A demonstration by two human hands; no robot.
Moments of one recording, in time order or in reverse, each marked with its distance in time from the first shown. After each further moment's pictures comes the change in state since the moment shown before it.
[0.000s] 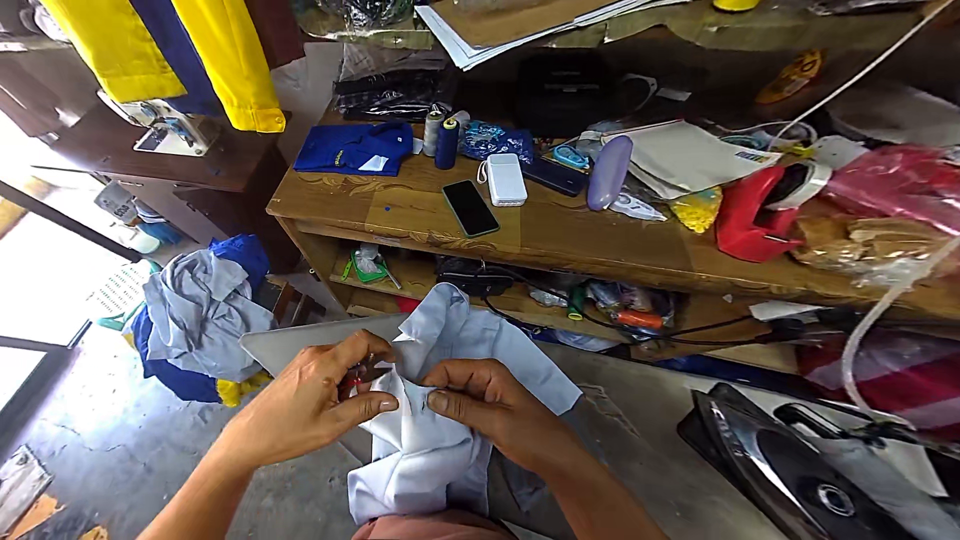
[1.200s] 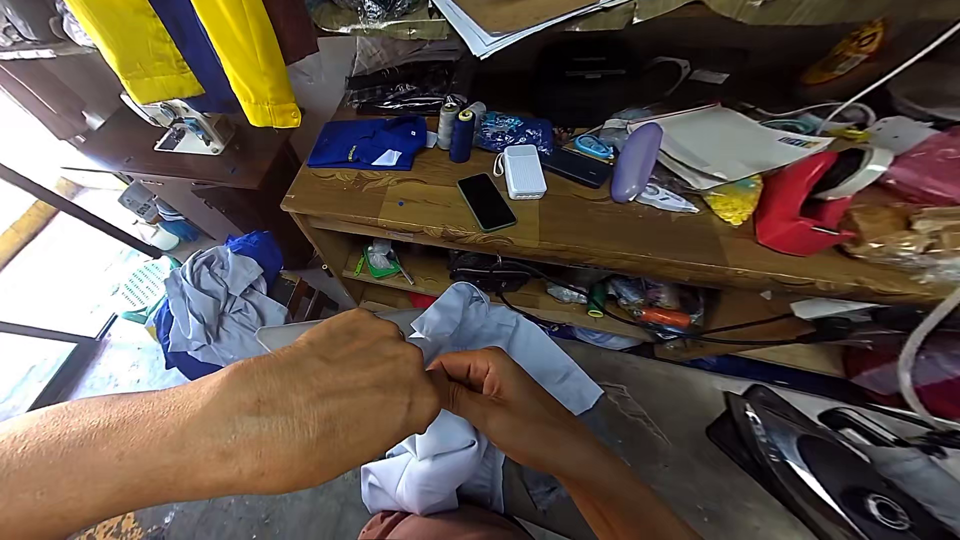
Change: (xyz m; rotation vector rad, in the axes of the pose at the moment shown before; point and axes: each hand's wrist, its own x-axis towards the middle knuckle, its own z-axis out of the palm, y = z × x) left_hand 0.054 0.098 -0.045 0.842 -0.581 0.312; right_hand 0.014 -0.021 0.013 -0.193 0.005 0.044
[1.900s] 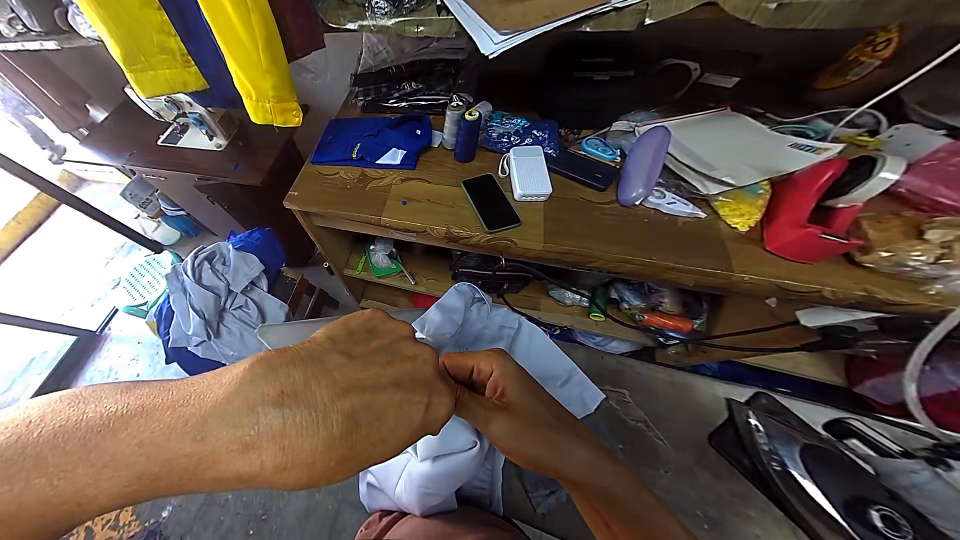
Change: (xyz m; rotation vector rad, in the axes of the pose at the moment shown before) left_hand 0.008 -0.001 -0.004 -0.014 -0.071 0.020; right_hand 0.002 0.001 0.000 -0.012 -0.003 -0.021
